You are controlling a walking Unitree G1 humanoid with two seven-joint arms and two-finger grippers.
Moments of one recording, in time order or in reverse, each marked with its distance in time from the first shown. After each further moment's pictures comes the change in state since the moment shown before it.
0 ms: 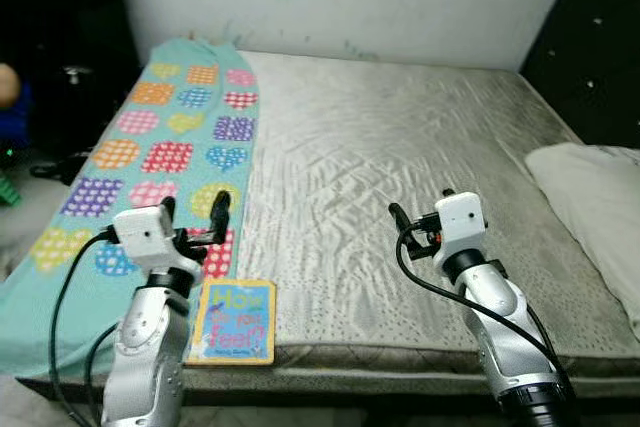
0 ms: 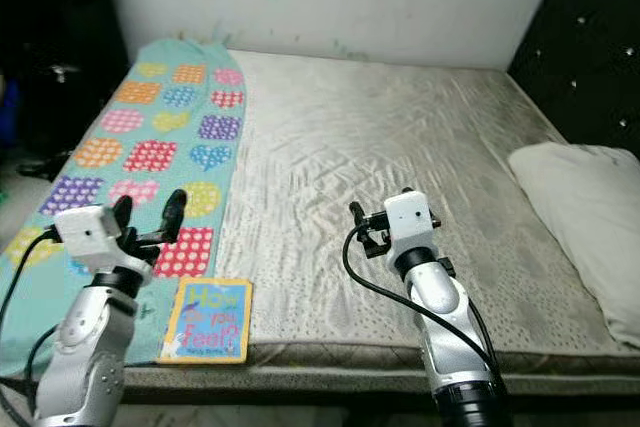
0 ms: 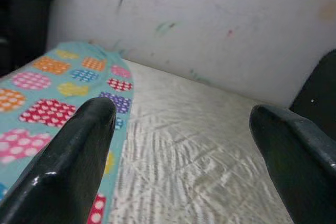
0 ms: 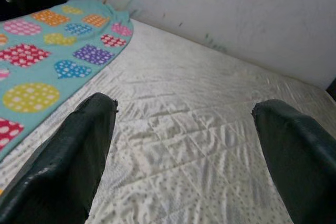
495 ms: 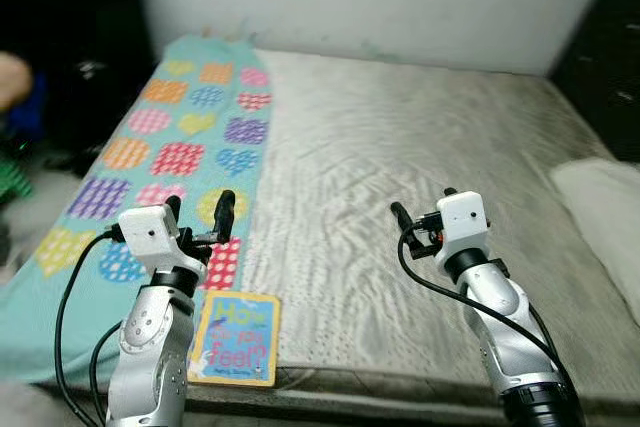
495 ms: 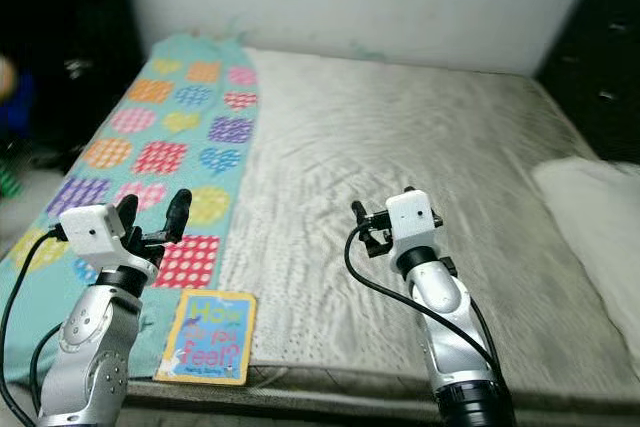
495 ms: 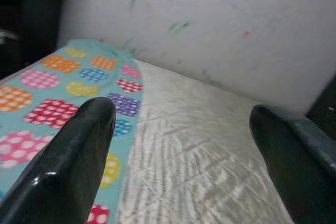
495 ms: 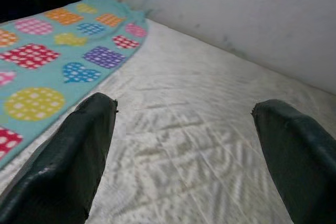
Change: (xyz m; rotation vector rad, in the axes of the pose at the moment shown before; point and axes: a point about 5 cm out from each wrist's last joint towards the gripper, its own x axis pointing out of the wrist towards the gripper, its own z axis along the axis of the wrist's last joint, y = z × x) left arm 0.002 -0.005 0.000 -0.005 -0.003 -0.020; right arm 0.001 -0.001 0.001 -0.003 -0.004 -0.002
